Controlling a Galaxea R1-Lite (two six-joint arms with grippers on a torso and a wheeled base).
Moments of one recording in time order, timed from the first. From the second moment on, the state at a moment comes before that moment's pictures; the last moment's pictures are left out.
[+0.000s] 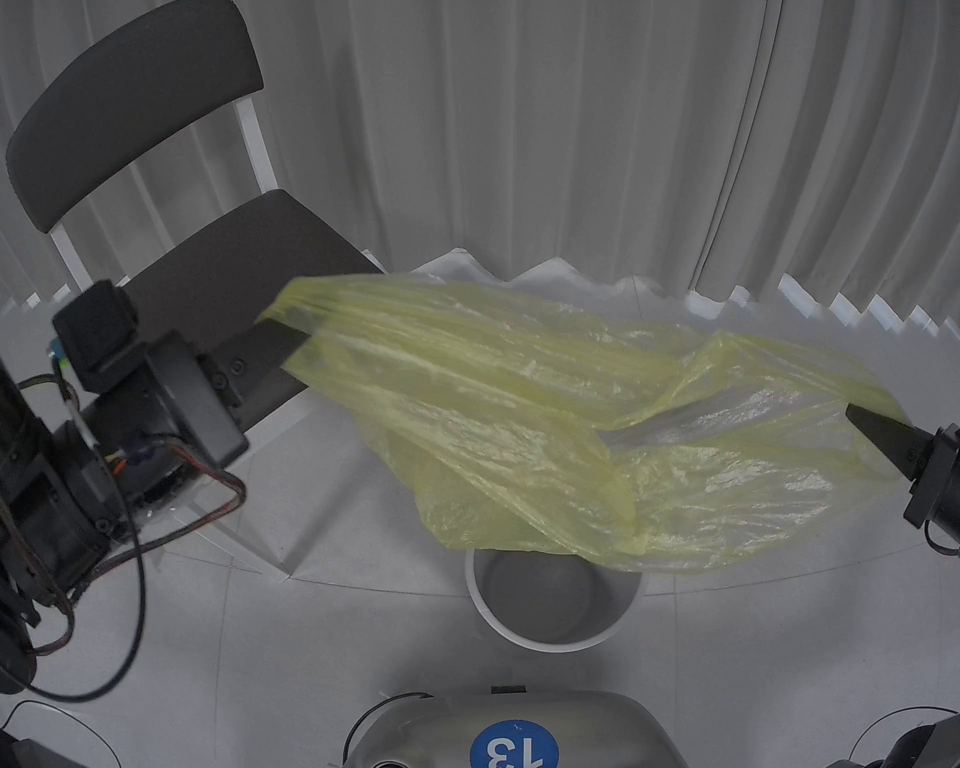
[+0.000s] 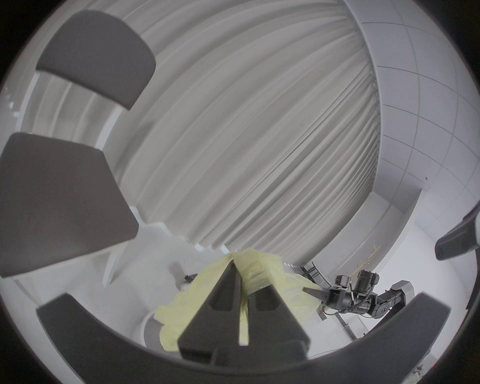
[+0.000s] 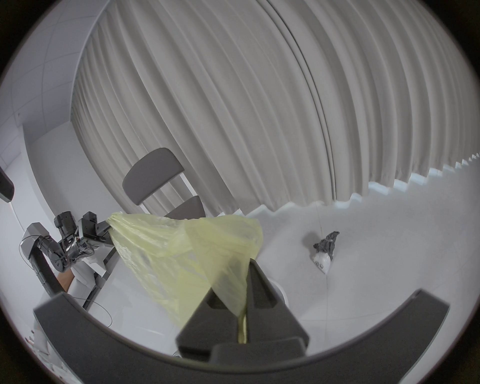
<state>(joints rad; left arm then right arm) -0.64 1.29 -0.57 -0.94 -0.14 -0.49 0.50 1.02 -0.50 -0.47 -0.07 0.29</state>
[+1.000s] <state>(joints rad) -0.62 1.80 -0.55 -1.35 -0.23 -0.60 0.30 1.30 -0.44 -0.56 0.13 0.37</state>
